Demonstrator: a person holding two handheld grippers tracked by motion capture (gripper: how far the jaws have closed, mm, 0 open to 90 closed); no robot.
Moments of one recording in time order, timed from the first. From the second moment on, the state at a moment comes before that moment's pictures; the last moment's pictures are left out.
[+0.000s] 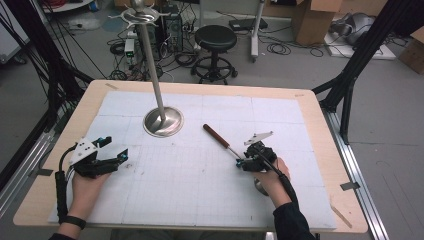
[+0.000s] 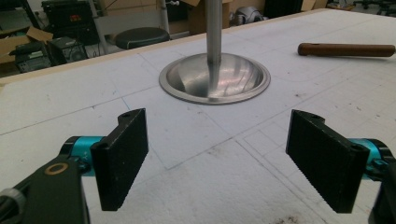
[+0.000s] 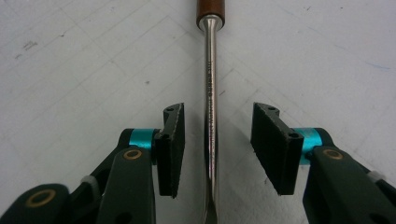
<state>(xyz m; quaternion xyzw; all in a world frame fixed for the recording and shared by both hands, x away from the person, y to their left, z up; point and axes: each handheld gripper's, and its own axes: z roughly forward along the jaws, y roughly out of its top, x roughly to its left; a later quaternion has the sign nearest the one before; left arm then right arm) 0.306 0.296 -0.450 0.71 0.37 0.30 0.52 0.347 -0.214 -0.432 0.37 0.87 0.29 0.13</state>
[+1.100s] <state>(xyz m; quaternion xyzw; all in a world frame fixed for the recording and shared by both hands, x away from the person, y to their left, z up) 0.305 0.295 -0.450 0.71 0.36 0.30 0.52 0.355 -0.202 -0.425 0.38 0.88 0.26 0.09</state>
